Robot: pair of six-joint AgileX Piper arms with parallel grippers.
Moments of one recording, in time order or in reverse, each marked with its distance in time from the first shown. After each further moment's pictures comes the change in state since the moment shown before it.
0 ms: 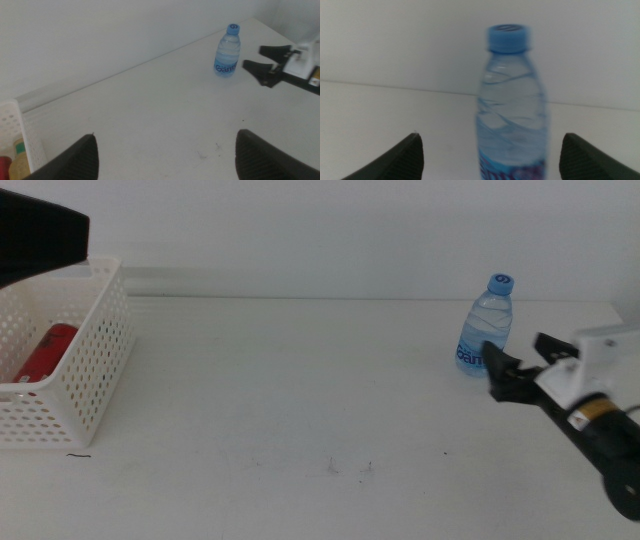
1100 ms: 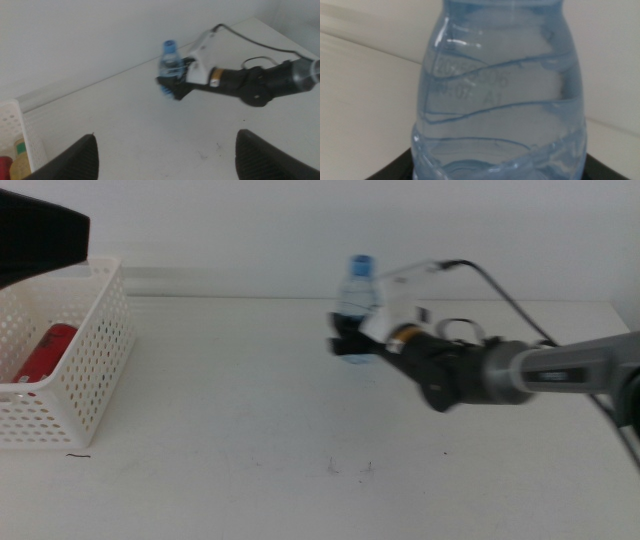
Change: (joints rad) left arm 0.000 0.000 0.000 0.003 0.000 0.000; right arm 0.375 0.329 -0.775 0.197 0.617 -0.135
